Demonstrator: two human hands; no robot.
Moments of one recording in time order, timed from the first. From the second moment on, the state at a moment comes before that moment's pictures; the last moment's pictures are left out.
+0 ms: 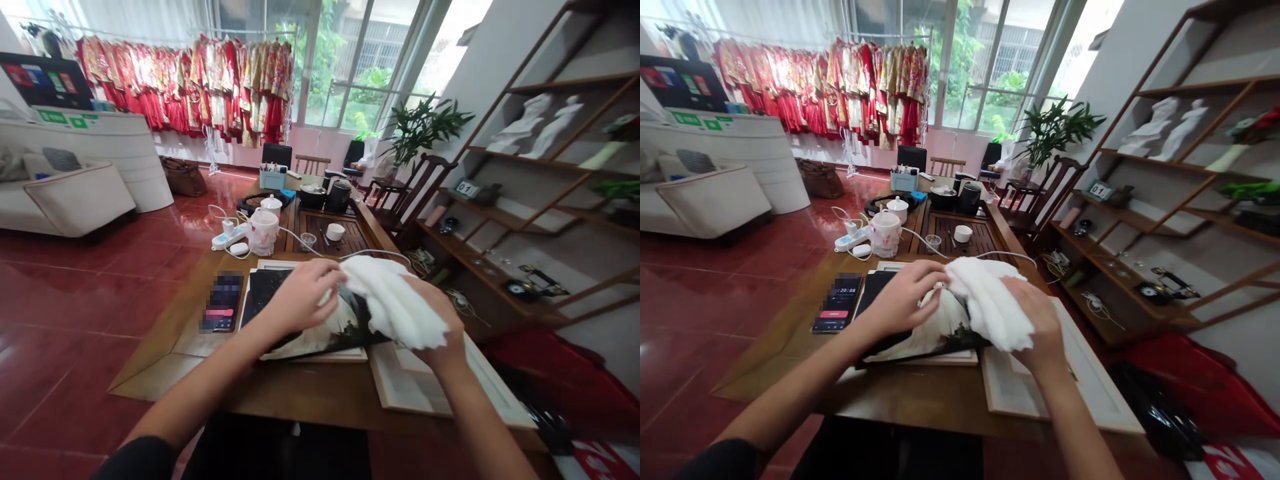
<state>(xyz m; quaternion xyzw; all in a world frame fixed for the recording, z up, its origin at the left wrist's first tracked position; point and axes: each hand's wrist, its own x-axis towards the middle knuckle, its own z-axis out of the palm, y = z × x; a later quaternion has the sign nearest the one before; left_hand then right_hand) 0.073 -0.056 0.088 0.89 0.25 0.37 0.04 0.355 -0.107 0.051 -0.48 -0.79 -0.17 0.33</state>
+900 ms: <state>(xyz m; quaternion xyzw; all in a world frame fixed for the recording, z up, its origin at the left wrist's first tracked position) -0.040 -0.020 0.002 0.85 0.43 0.30 0.05 0.212 -0.054 0.026 -0.37 -0.91 0.01 0.18</state>
